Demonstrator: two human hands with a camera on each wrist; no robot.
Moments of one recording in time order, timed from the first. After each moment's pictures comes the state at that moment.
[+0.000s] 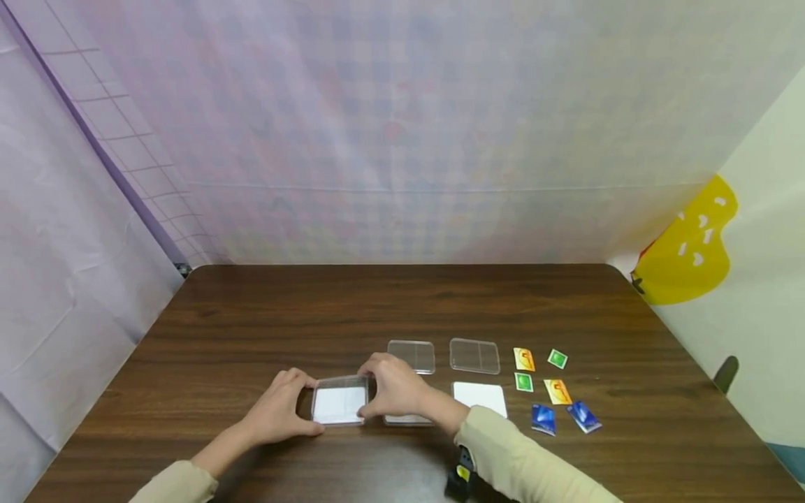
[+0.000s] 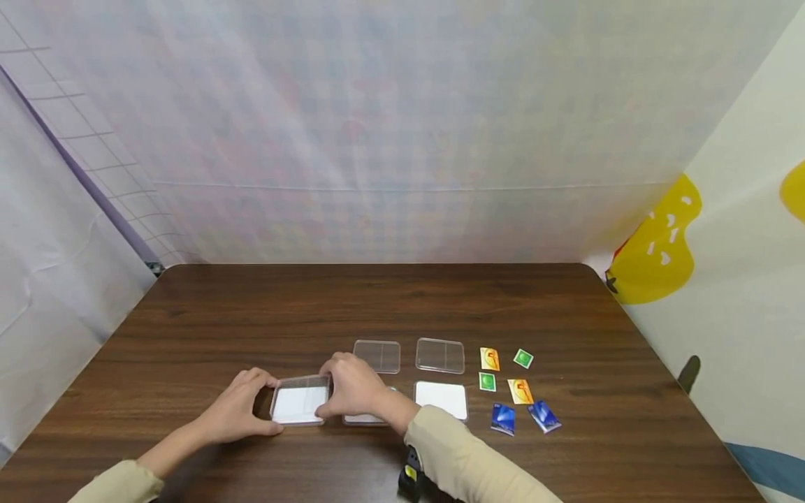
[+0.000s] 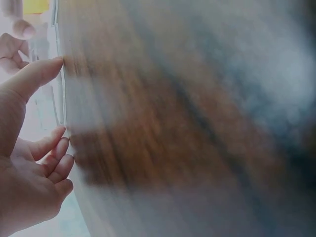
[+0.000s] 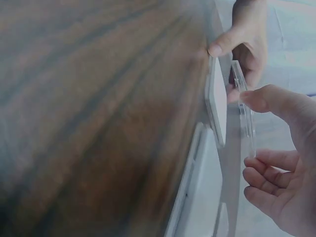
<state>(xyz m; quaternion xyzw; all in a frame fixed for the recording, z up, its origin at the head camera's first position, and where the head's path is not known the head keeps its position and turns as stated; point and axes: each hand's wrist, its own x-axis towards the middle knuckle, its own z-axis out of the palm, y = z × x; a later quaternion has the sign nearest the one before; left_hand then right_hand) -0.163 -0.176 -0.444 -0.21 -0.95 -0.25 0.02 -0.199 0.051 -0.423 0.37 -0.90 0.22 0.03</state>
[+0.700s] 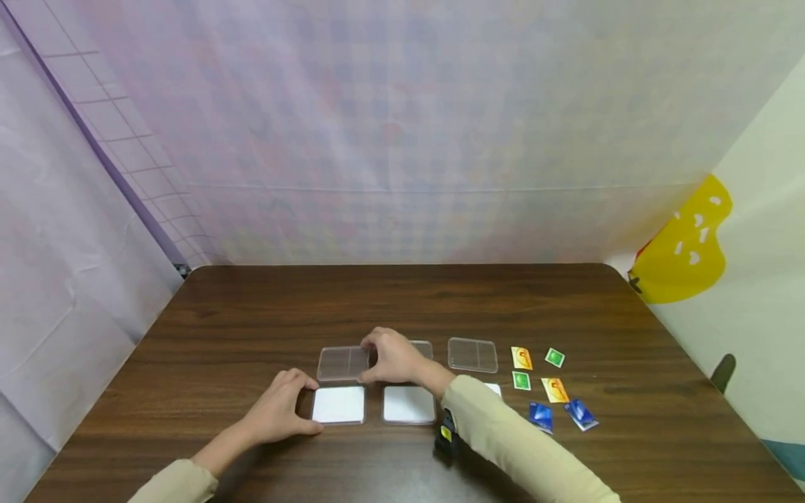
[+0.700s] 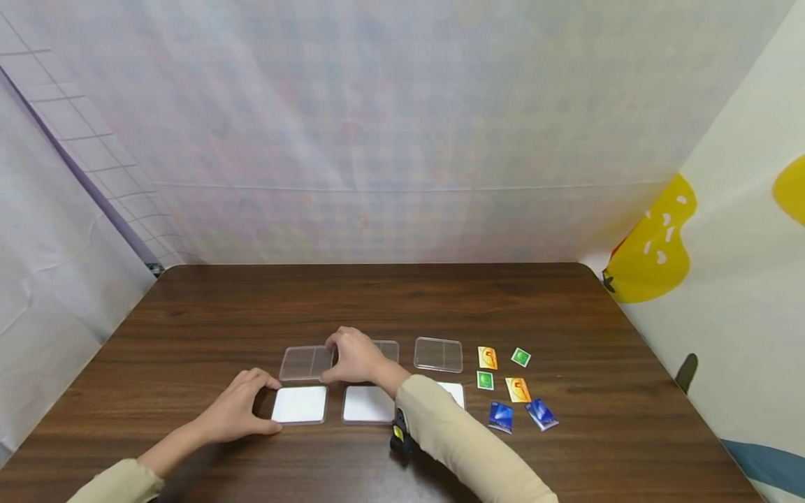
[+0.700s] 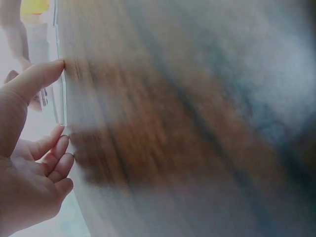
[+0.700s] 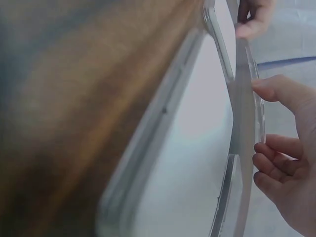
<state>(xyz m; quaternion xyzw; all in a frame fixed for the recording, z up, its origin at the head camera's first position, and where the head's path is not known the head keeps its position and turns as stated) -0.162 -0.176 -0.443 -0.22 -0.94 -0.25 0.03 -0.245 0.052 -0.424 0.35 -0.91 0.23 0.01</state>
